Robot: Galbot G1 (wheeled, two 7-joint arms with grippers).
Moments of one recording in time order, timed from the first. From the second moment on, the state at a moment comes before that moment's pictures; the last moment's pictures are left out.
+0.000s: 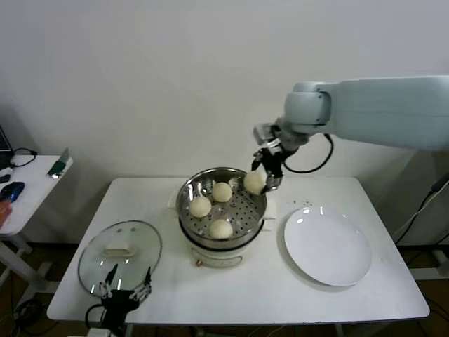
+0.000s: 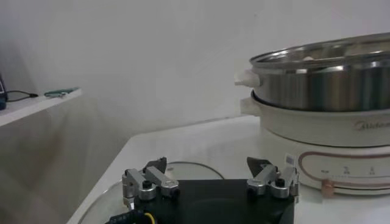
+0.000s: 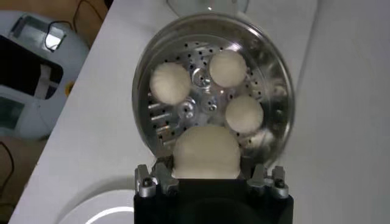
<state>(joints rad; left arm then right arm) 1.76 -1.50 -0.67 -2.03 0.04 0.02 0.05 1.05 1.13 -1.81 1.47 0.86 -0.27 -0.84</state>
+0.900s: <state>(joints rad) 1.74 -1.50 -0.68 -2.01 0.04 0.01 0.05 0.77 1.25 -1.77 1.32 0.72 -0.33 -0.74</state>
